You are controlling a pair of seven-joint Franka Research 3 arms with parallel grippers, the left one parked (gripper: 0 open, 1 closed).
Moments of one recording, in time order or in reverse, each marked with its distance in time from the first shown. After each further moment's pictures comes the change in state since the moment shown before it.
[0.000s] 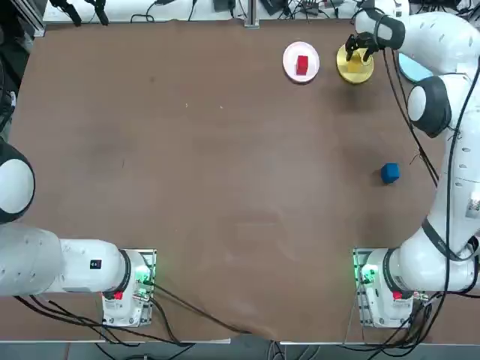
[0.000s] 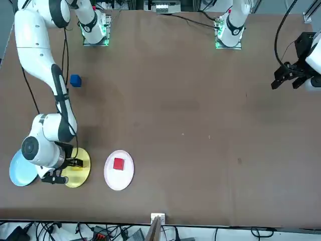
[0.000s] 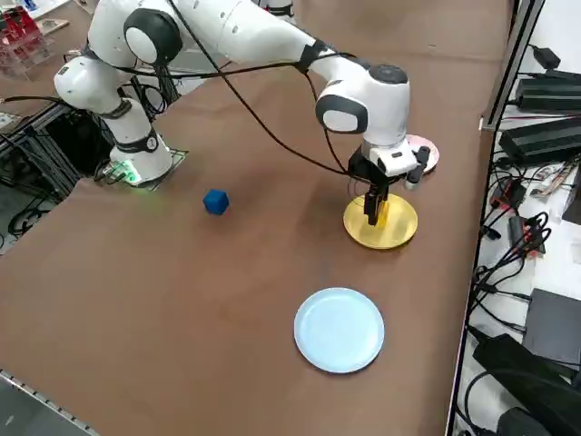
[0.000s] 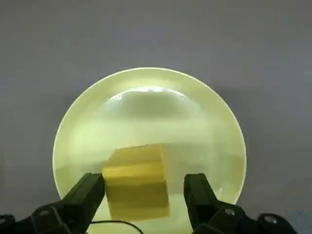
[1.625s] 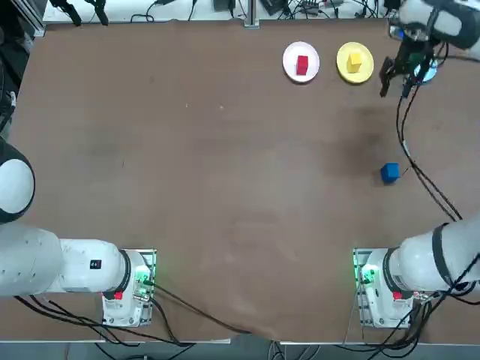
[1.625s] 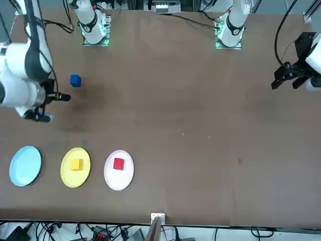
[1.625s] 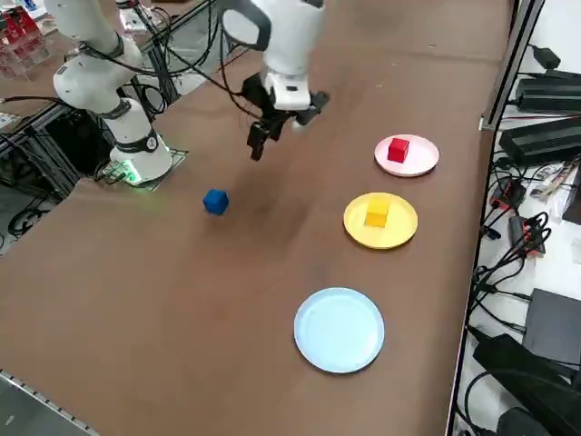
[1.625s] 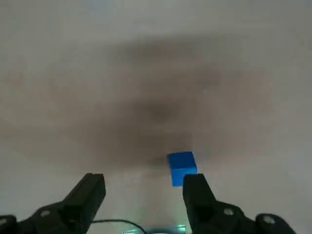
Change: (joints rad) arm -0.055 -0.769 -0.005 -0.791 0.000 -0.355 -0.002
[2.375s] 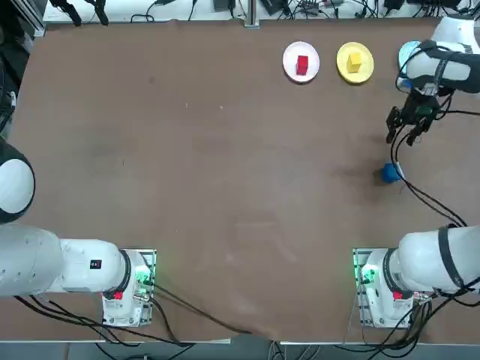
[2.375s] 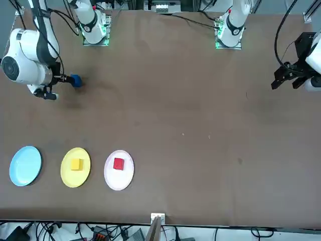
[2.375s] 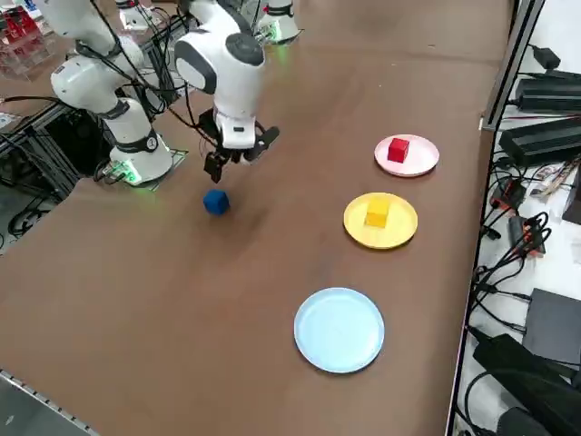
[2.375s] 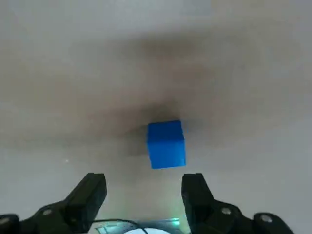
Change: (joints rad) arm -0.119 -0.115 -0.002 -0.350 0.000 0.184 -0.107
